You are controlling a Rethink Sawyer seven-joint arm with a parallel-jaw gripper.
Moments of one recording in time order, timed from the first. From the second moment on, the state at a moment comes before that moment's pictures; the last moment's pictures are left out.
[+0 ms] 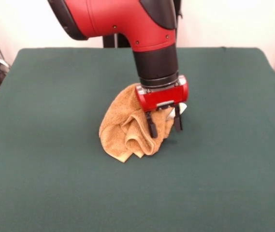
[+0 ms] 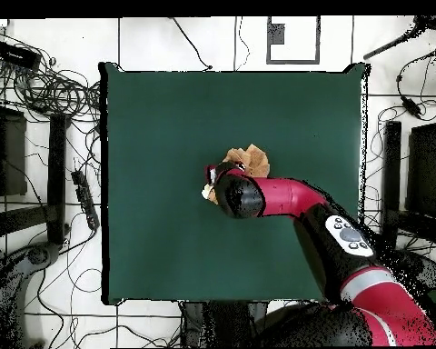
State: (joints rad) arm -0.51 -0.42 0.39 1.66 -0.40 0.19 1.57
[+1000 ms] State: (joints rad) arm -0.55 -0.52 0.39 1.66 -0.44 0.34 1.57
